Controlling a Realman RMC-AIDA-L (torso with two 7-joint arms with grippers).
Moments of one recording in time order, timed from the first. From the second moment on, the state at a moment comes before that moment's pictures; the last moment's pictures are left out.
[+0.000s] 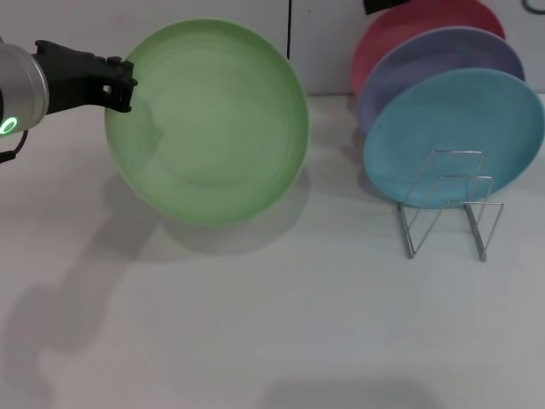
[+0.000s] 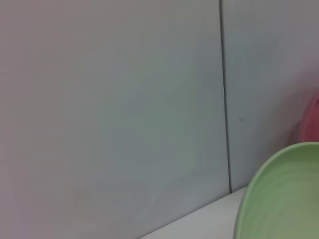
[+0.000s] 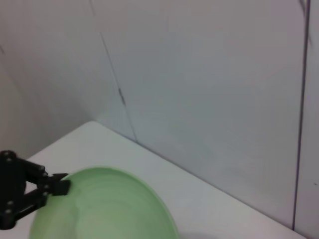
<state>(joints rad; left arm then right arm) -0.28 -2.06 -1.56 -1.87 2.76 -1.00 0.26 0.87 1.96 -0.88 -1.39 -2.30 -1.60 2.57</state>
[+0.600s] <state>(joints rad) -0.27 -2.06 -1.55 -1.87 2.75 -0.99 0.26 0.96 2.05 -1.01 -1.30 -2.47 -1.51 2.56</state>
